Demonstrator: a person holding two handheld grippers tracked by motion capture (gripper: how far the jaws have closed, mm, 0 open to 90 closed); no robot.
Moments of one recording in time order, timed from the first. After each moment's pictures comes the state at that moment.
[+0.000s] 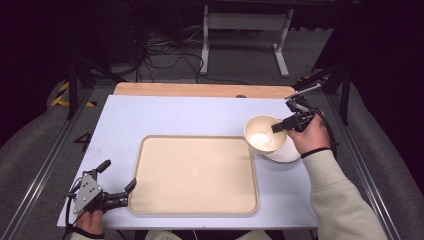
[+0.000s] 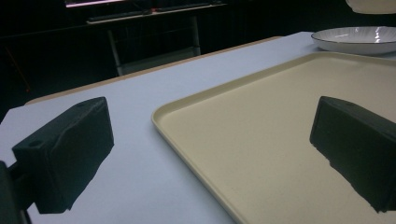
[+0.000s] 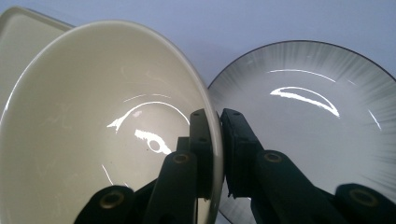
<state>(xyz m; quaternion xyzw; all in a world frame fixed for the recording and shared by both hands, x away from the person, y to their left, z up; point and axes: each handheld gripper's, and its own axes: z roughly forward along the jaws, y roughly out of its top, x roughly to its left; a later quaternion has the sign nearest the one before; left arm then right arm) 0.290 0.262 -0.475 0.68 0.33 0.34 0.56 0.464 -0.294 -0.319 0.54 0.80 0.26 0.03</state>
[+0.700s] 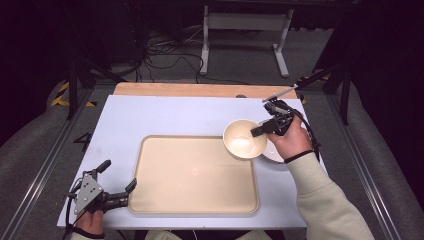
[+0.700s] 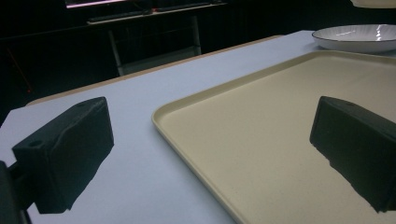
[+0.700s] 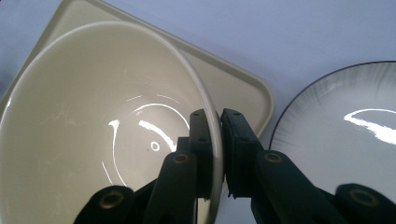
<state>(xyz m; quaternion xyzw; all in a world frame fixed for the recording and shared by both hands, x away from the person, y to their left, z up) 0.290 0.260 -0.475 0.69 0.33 0.34 0.55 0.452 -0.235 -0.314 0.49 0.83 0.28 0.00</state>
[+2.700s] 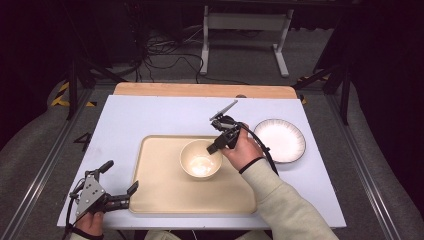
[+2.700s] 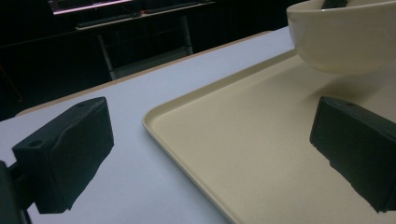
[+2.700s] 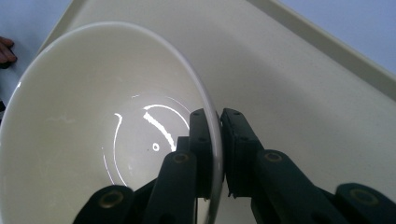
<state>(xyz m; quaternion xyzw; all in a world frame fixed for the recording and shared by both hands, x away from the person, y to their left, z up) 0.289 0.258 -0.476 0.70 0.30 0.34 0.55 0.456 -0.113 -0.374 0.41 0.88 0.24 -0.07</state>
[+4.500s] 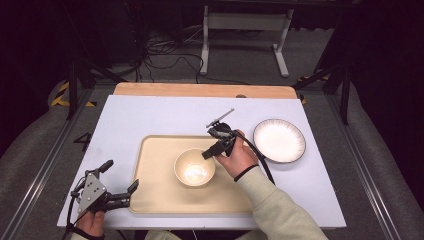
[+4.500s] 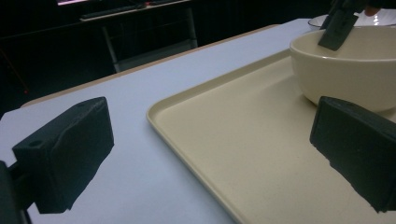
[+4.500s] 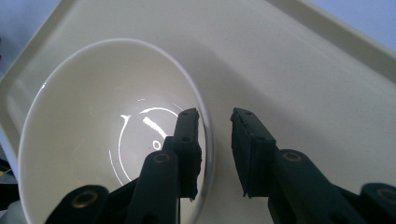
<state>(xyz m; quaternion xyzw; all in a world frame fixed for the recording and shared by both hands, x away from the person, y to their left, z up) 0.292 0.257 -0.475 0.70 0.32 0.34 0.54 0.446 -0.108 -0.395 0.40 0.88 0.27 -0.04</state>
